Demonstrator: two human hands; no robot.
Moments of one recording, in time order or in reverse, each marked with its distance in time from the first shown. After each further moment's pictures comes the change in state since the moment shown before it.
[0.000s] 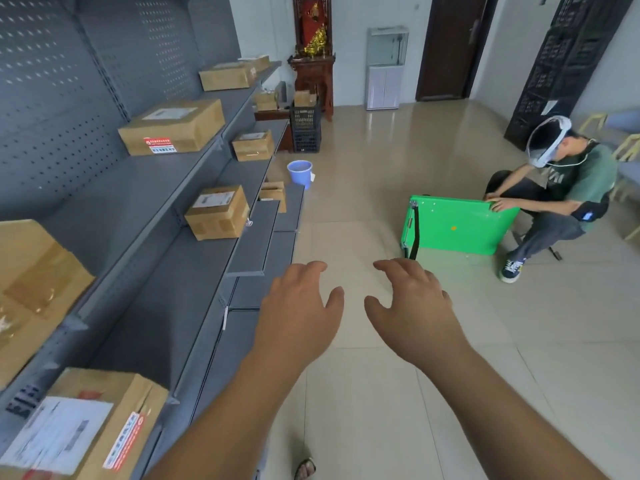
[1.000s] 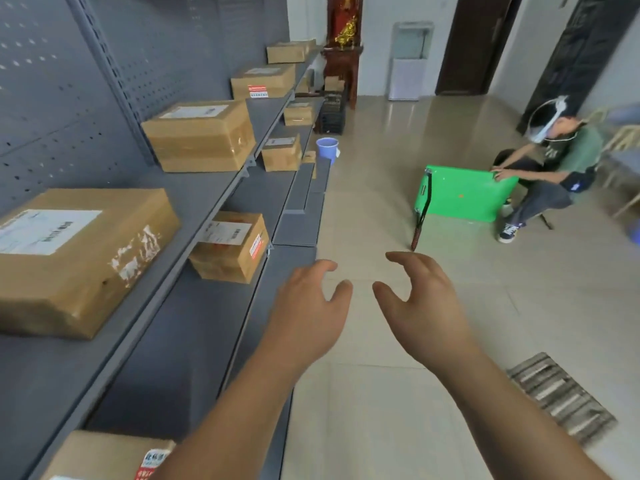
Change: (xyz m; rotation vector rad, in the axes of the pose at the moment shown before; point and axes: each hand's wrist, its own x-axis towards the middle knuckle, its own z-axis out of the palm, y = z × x) left_hand -0.504 -0.078 -0.128 -0.230 -0.024 -0.095; right_hand -0.504 -0.115 0.002 0.267 0.116 -0.055
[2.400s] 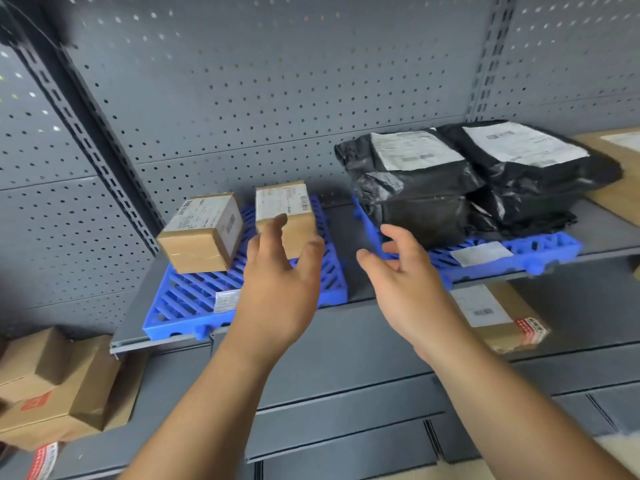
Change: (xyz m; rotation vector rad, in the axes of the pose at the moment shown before) left_hand -0.597 -0.059 -0.176 0.004 1.350 -0.803; right_hand -0.450 -0.269 0.081 0.589 -1.219 -0.575
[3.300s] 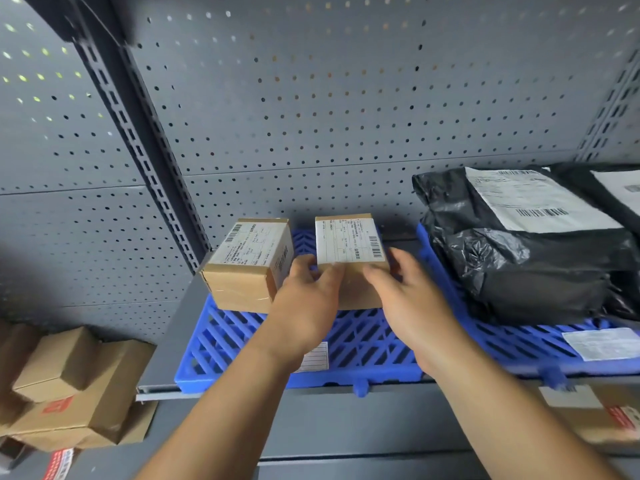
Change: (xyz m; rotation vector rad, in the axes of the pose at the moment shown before) left_hand 0.104 -0.063 -0.021 -0.123 -0.126 -0.386; right_hand 0.089 -0.022 0.098 0.087 -0.224 -0.007
